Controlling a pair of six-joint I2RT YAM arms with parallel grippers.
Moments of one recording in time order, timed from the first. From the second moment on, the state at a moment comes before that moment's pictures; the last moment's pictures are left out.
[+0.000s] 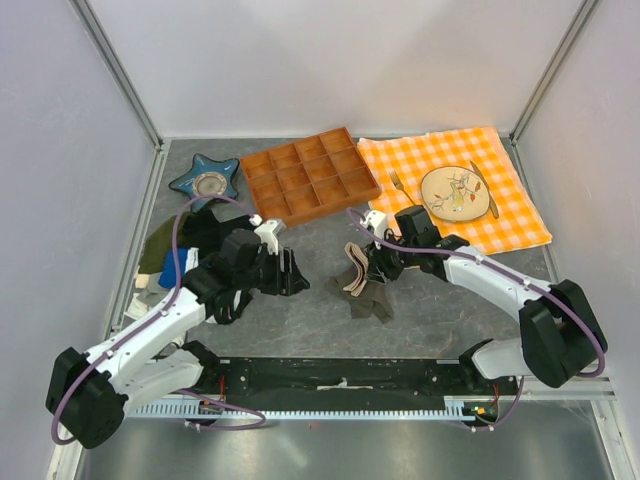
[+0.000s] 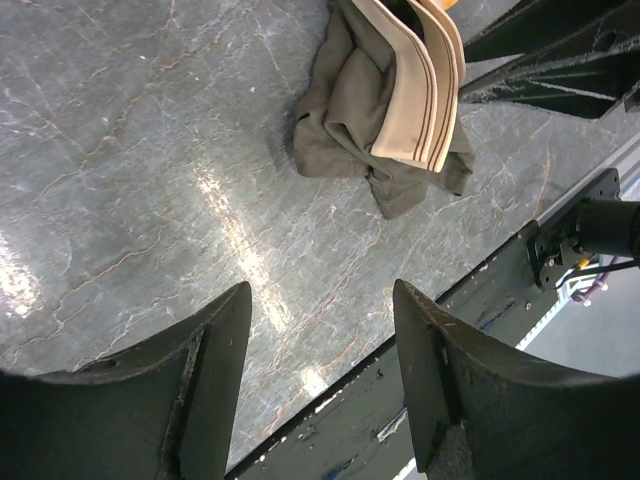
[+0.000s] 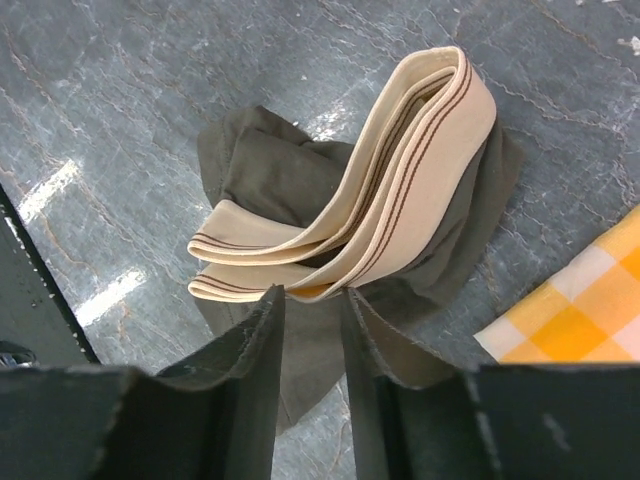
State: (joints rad) left arm -0.61 0.96 0.63 -0.35 0.27 -0.52; right arm 0.52 1.37 0.79 -0.29 -0.49 -0.18
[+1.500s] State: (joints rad) left arm -0.94 1.66 1.11 -0.41 0.01 -0.45; right arm 0.40 1.38 0.82 -0.35 -0.52 -0.24
